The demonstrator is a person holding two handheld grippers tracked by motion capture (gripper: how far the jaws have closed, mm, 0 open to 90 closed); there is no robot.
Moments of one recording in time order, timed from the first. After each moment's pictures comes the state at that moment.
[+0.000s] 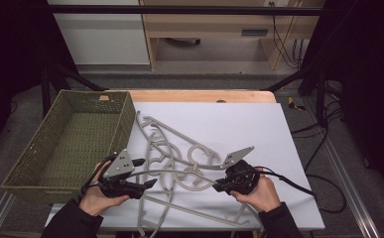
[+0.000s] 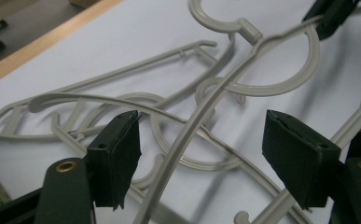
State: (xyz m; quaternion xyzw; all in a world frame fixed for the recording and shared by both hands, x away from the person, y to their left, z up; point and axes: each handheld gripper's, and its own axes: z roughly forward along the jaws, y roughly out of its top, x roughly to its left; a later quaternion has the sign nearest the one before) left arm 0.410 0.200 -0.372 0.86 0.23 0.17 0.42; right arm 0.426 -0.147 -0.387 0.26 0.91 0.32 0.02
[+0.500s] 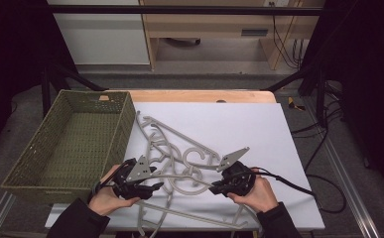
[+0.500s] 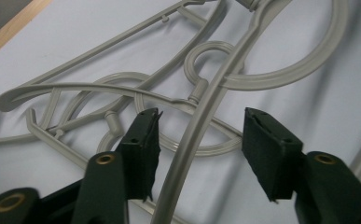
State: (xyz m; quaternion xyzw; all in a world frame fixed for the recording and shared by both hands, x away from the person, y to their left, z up) left arm 0.418 0.171 -0.391 0.91 0.18 0.17 0.34; right arm 0.426 -0.139 -0.390 0.24 0.92 0.32 0.00
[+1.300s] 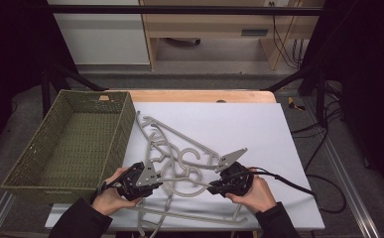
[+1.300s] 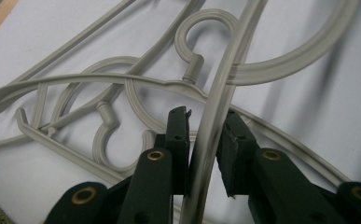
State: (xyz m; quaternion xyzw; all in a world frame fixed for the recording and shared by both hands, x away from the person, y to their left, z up) left arm 0.417 0.163 -0.401 0.93 0.14 0.19 0.29; right arm 0.428 -0.136 -0.394 0.23 0.92 0.33 0.01
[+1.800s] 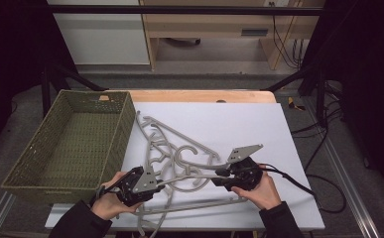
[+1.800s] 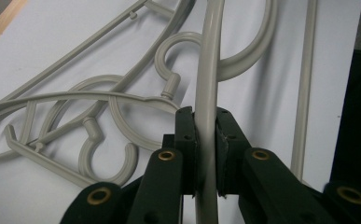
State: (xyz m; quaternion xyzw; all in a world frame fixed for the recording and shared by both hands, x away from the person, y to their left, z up) left arm 0.401 0.161 -0.391 0.92 0.13 0.17 0.32; right arm 0.434 -0.157 -0.387 0.27 0.88 0.39 0.05
